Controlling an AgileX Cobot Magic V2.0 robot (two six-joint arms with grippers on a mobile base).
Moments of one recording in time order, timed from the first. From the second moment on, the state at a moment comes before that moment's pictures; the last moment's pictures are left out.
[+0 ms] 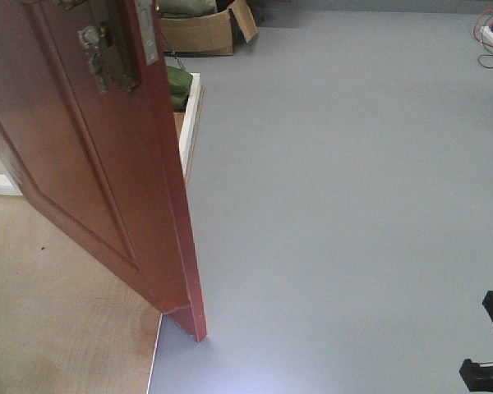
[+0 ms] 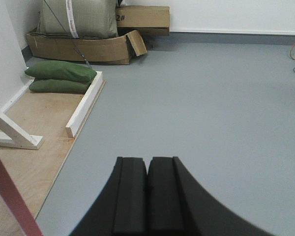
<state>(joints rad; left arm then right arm) -0.07 1.07 -1.04 1.41 -0.20 -1.63 0.05 -0.01 0.03 0.07 0.38 -0.06</state>
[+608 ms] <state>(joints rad) -0.15 1.10 -1.07 1.42 -0.15 -1.59 0.05 -0.01 0.03 0.07 0.38 -0.06</state>
